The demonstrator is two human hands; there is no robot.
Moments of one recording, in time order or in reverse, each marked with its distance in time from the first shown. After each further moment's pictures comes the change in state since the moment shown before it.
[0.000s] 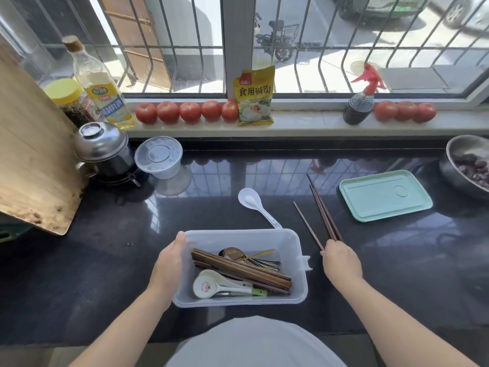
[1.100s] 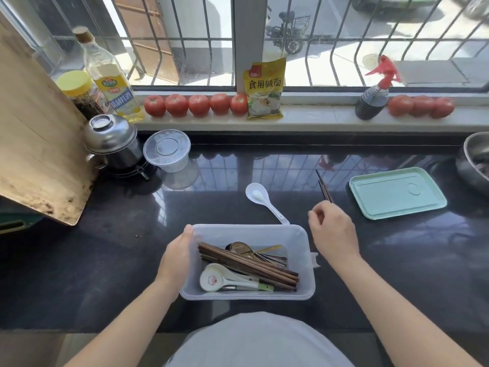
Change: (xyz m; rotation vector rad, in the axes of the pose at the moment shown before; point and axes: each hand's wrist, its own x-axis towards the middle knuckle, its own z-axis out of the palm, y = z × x) left_hand 0.009 -0.007 -0.001 0.031 0.005 -0.017; right_hand -0.007 -0.069 -0.090 0.534 0.217 -0.112
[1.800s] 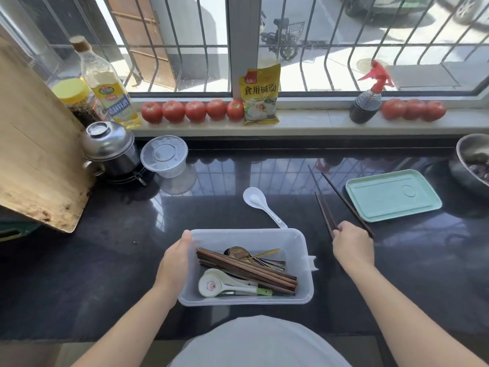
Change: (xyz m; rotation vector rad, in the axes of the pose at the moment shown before) left_hand 0.001 0.000 -0.003 0.022 0.005 0.023; right_hand 0.003 0.057 0.002 -0.191 -0.038 0.333
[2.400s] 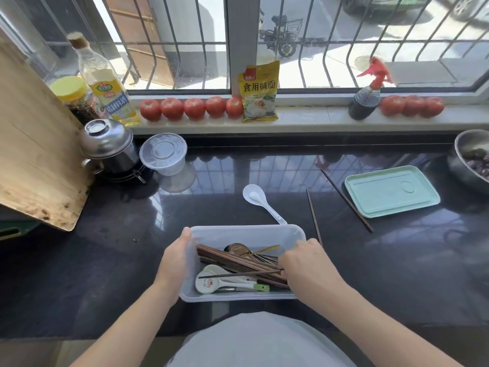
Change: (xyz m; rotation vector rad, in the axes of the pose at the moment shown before) left_hand 0.003 -0.004 -0.004 -0.323 -0.159 -0.129; right_hand -0.101 -0.077 -0.025 -0.551 -0.311 -0.856
